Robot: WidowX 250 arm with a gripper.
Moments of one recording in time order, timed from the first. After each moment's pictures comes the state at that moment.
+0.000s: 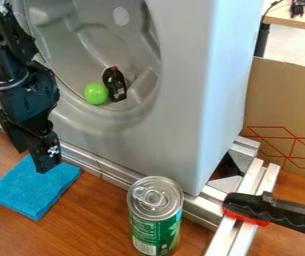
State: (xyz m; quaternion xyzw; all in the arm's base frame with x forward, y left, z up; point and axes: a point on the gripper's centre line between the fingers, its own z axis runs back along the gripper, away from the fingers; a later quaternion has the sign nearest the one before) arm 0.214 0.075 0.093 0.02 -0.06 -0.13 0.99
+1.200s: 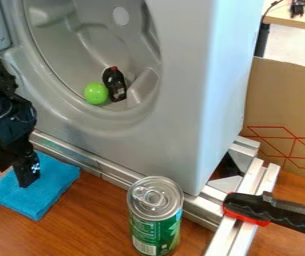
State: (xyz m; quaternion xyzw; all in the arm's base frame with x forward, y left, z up) arm 0.221 0.136 0.032 0.03 -0.04 -0.05 1.00
